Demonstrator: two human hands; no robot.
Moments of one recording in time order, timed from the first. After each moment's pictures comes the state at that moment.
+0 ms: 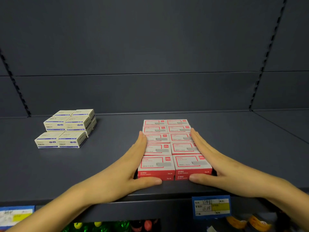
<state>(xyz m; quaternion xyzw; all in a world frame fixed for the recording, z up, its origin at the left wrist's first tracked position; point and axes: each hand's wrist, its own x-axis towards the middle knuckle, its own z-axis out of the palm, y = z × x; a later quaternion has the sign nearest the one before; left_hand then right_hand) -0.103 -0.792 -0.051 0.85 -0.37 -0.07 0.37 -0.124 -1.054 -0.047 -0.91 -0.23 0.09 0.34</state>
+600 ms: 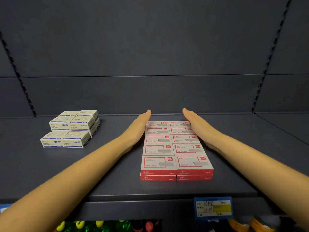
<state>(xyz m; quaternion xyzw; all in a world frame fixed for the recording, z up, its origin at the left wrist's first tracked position) 0.000 -0.829 -0.040 0.84 -0.09 -0.05 0.53 -0.017 -1.027 -0.032 -0.86 -0.02 -0.01 0.50</state>
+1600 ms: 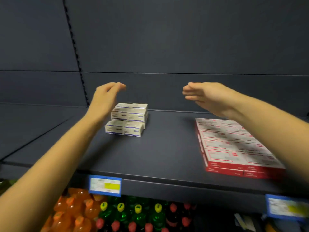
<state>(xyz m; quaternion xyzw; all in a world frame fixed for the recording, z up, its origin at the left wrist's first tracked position) -0.037 -0.634 0.022 0.81 -0.05 0.31 0.50 -0.029 -0.895 0.049 -0.82 -0.12 0.01 0.56</state>
